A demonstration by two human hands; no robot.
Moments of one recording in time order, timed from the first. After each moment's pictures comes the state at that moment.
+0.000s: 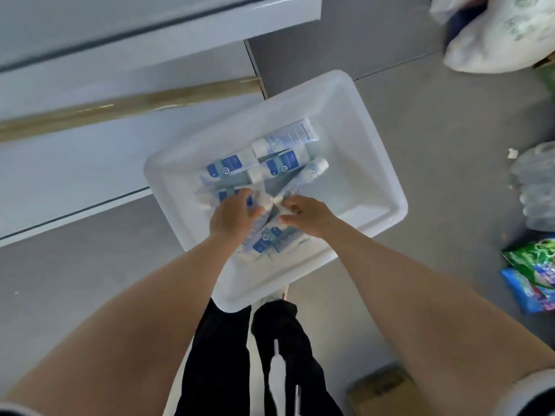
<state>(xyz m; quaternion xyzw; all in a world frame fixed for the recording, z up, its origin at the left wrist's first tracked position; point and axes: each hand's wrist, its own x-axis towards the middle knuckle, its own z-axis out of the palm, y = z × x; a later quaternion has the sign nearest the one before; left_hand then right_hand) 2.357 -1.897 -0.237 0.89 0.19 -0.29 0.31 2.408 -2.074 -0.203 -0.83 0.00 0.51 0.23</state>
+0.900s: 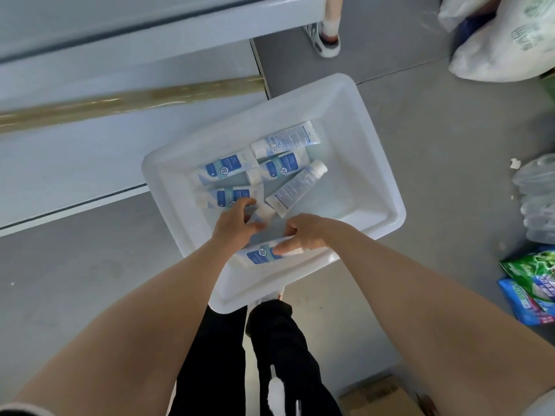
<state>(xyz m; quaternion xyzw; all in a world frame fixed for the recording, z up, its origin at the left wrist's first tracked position) 2.340 -1.905 -0.252 0.80 0.26 -0.32 0.45 2.410 -2.082 -0.207 -0.75 -0.09 0.64 0.15</state>
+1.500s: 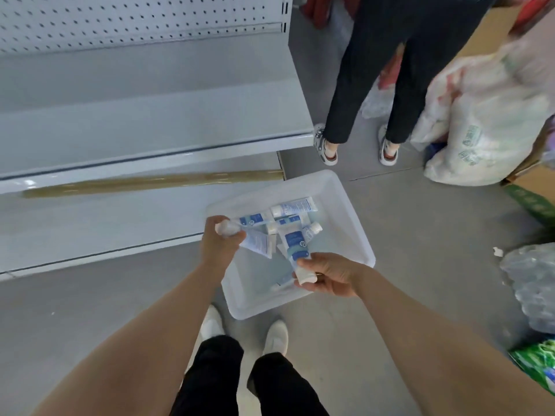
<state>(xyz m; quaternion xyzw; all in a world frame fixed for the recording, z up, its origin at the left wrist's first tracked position) 2.309 -1.875 -0.051 0.66 0.45 -0.02 0.60 2.375 -2.119 -0.048 -0.56 0.19 0.61 0.53</state>
